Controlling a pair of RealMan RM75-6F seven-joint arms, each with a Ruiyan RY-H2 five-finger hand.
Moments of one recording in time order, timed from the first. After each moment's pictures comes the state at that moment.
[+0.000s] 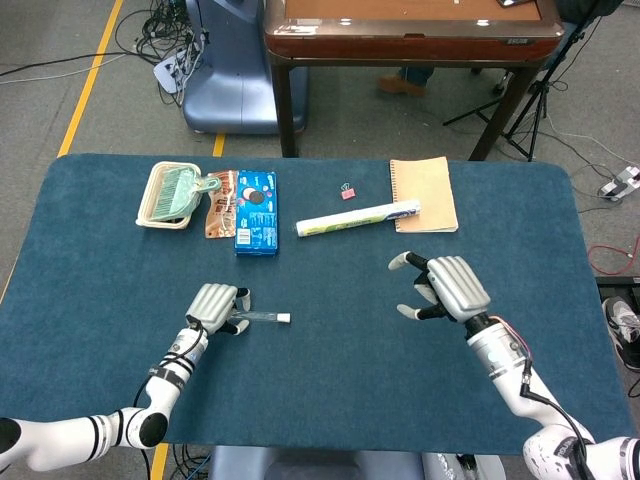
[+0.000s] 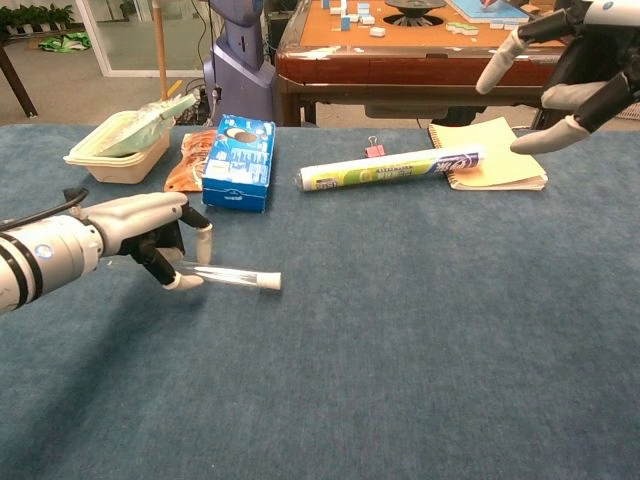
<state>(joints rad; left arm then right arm) -0.75 -1.65 -0.13 -1.40 0.94 0.96 0.32 0.59 -1.13 0.17 -1.94 -1.18 1.09 0.01</state>
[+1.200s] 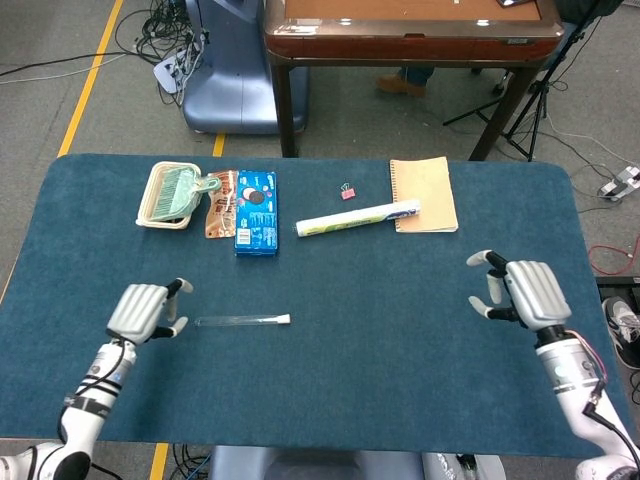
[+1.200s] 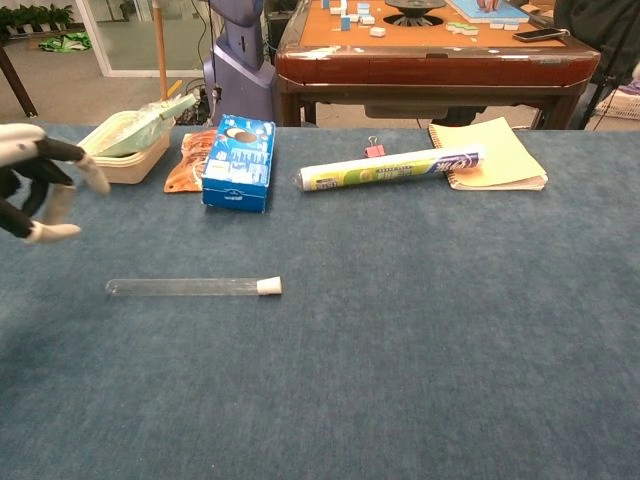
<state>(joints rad) -0.54 -1.26 -0.06 -1.73 1.14 1.19 0.26 0.41 -0.97 0.12 -1.94 -1.20 1.22 -0.03</state>
